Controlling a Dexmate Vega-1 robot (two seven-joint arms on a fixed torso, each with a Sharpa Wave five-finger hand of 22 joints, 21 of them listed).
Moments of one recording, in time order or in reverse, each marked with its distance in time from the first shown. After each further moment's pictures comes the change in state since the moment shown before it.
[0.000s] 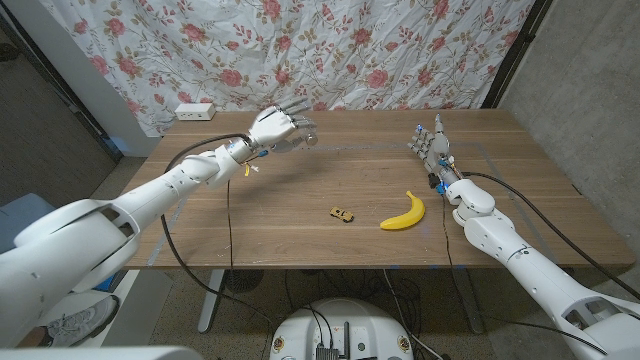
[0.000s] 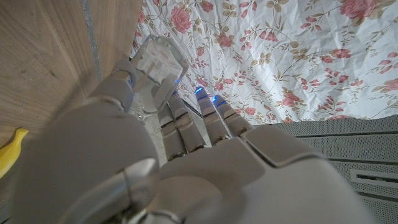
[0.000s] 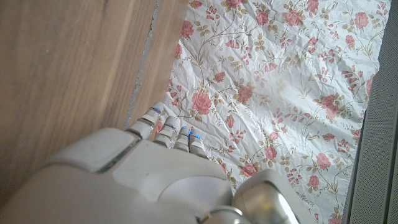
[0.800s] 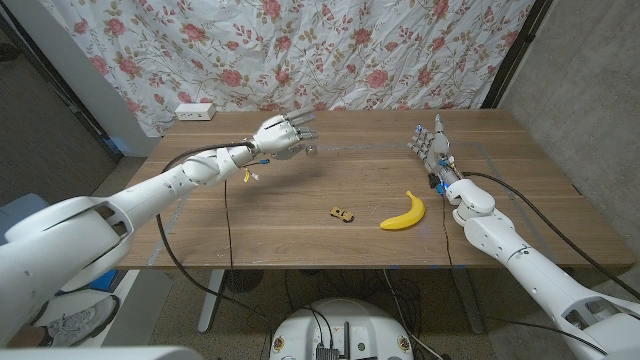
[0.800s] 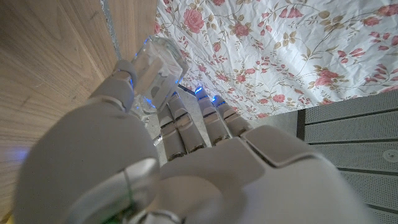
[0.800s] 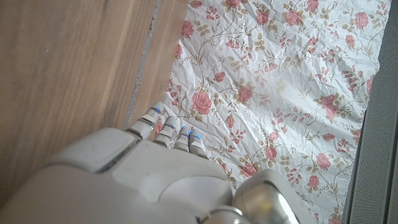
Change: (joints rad) left arm -0.036 0.047 0.116 -0.038 0.107 0.146 0.002; left_hand 0.004 0.004 -0.015 -0.005 0.000 -0.007 -0.007 -0.009 0.002 -0.009 -0.002 -0.003 0.001 0.004 -0.004 0.000 0.005 0.004 -0.004 -0.008 0.000; right arm 0.000 0.000 0.000 0.001 0.000 0.001 0.000; right_hand 0.000 0.000 0.000 0.000 0.000 0.000 0.000 0.000 0.000 0.000 0.000 0.000 0.000 0.000 0.000 0.000 0.000 0.000 0.000 0.000 0.000
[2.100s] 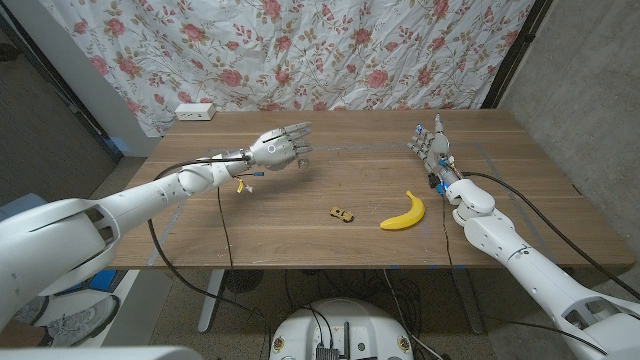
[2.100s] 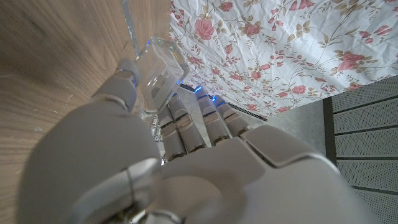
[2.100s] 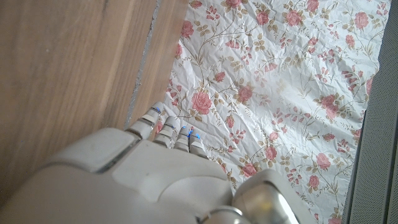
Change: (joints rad) left arm -0.019 0.065 0.135 -0.014 0.021 0.135 0.000; left_hand 0.023 0.016 -0.008 -0.001 0.000 -0.004 -0.004 -0.018 0.000 -0.018 -0.003 -0.001 0.001 0.012 0.002 0.000 0.000 0.000 0.000 0.000 0.000; right arm 0.000 0.000 0.000 0.000 0.000 0.000 0.000; right_hand 0.000 0.000 0.000 0.000 0.000 0.000 0.000 0.000 0.000 0.000 0.000 0.000 0.000 0.000 0.000 0.000 0.000 0.000 0.000 0.000 0.000
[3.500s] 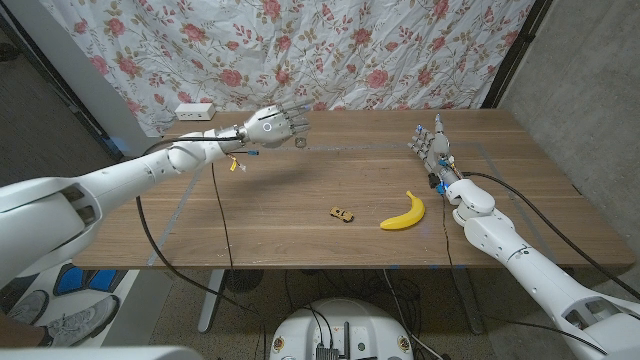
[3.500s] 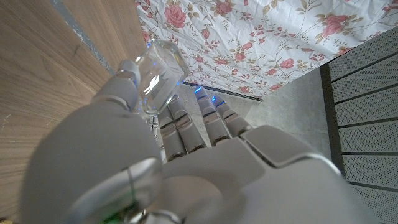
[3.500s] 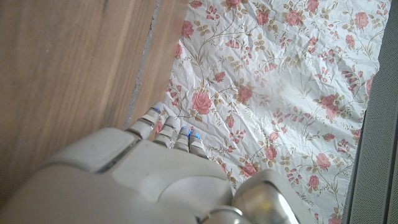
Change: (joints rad) left arm -0.122 0.072 0.052 -0.095 0.017 0.046 0.000; left_hand 0.004 0.017 -0.017 0.003 0.001 -0.009 -0.009 -0.007 0.005 -0.009 0.002 0.000 -0.001 0.000 0.000 -0.006 0.000 0.004 -0.004 0.000 0.000; right arm 0.000 0.000 0.000 -0.001 0.000 0.000 0.000; right_hand 0.000 0.000 0.000 0.000 0.000 0.000 0.000 0.000 0.000 0.000 0.000 0.000 0.000 0.000 0.000 0.000 0.000 0.000 0.000 0.000 0.000
